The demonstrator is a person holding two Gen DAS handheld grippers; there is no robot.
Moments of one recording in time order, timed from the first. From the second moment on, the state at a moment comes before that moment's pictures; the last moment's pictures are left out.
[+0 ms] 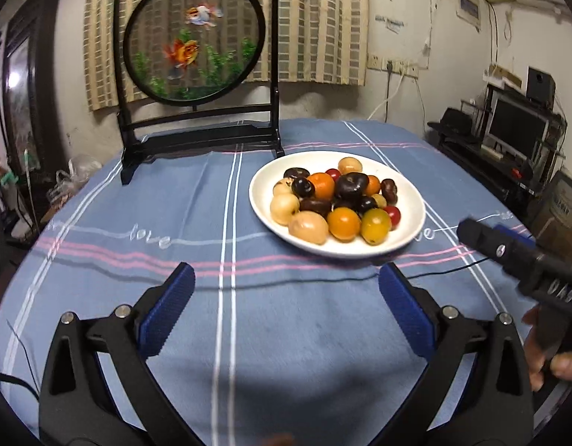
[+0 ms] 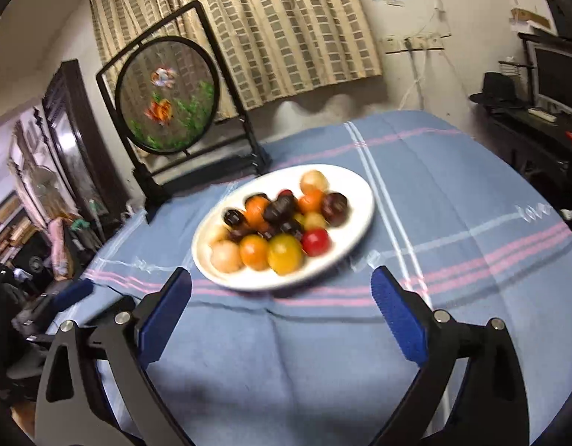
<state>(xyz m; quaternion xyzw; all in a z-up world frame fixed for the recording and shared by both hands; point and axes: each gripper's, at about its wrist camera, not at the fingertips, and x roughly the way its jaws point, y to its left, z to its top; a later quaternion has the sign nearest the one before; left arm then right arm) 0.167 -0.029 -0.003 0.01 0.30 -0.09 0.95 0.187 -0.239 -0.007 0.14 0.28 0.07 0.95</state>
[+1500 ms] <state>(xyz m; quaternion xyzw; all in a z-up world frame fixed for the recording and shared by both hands) 0.158 -0.032 -0.016 0.03 0.30 -0.10 0.95 0.172 -0.219 -0.017 0.07 0.29 0.02 0.95</state>
